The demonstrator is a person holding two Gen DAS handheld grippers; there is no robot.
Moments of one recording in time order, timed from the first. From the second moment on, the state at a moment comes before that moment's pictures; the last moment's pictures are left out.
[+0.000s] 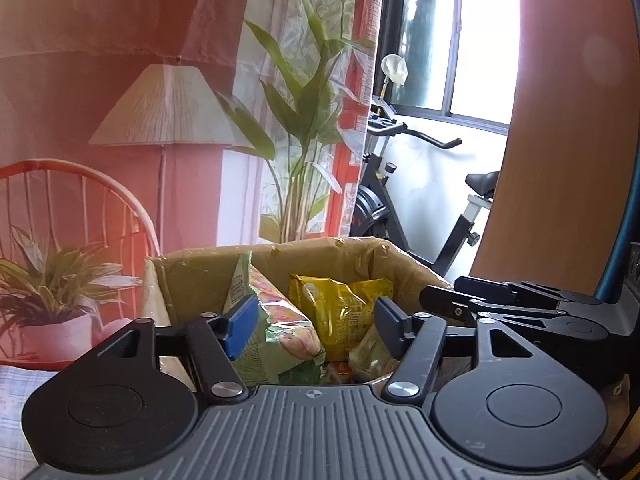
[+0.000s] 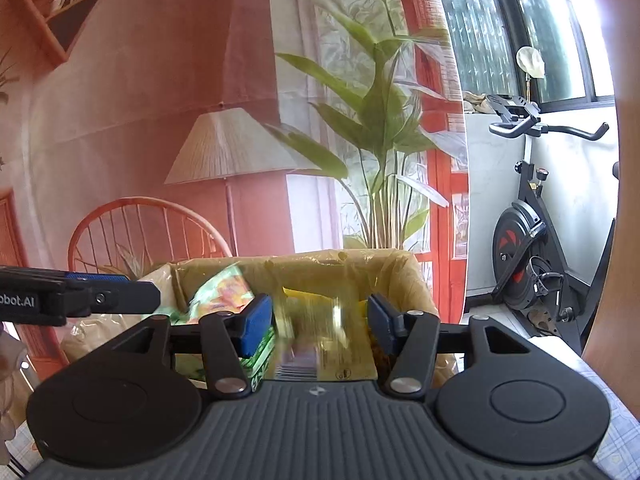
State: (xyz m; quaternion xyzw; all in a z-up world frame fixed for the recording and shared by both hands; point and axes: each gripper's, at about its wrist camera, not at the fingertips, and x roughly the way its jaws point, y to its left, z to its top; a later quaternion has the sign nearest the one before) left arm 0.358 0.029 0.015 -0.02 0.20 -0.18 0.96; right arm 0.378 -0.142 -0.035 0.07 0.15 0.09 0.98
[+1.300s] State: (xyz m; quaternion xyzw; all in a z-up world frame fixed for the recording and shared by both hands) left arm 0.208 0.067 0.098 -0.02 0.15 -0.05 0.99; right arm 0.229 -0.110 0.063 0.07 0.15 0.06 0.98
